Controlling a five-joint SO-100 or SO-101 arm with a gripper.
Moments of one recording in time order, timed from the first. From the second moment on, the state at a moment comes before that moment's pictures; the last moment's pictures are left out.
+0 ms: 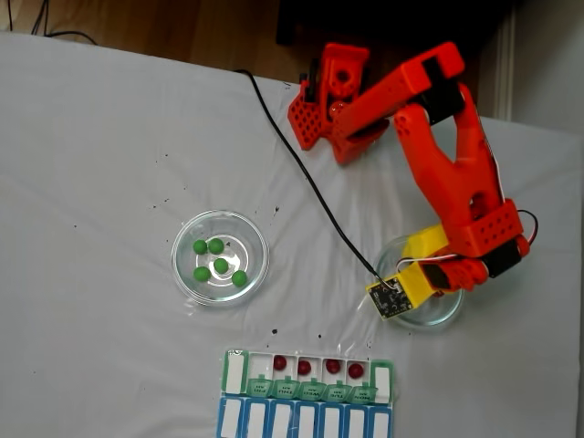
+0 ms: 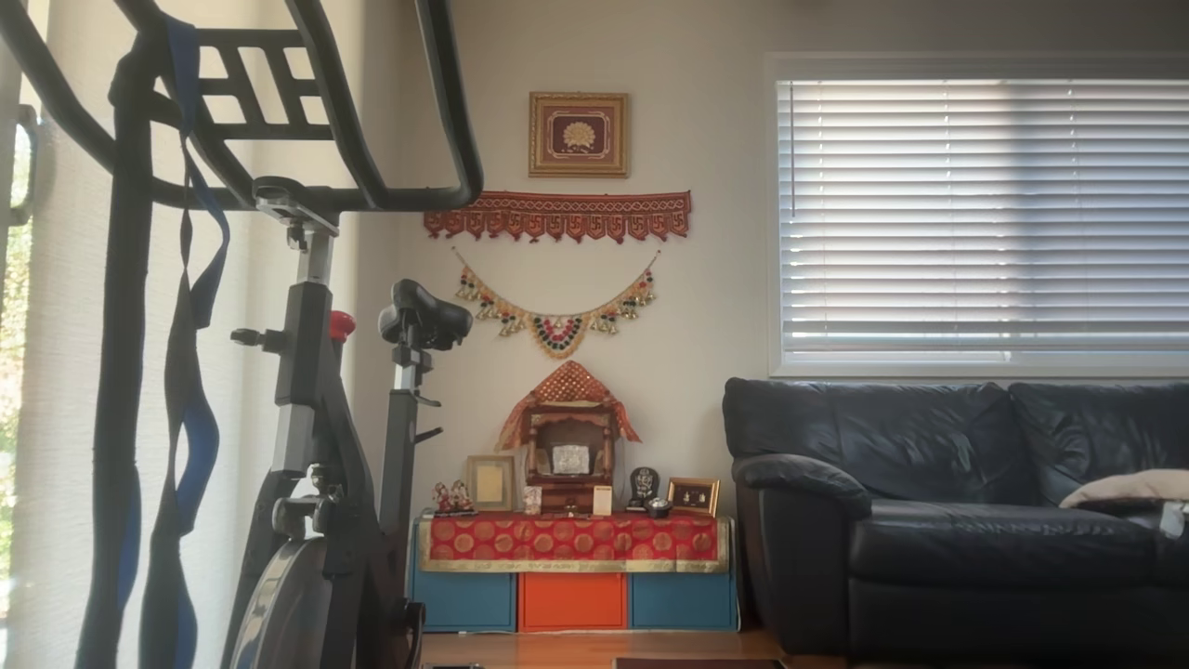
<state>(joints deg) -41.2 96.8 103.9 80.5 3.3</state>
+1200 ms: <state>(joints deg) -40.1 93.3 100.4 82.3 -1.6</state>
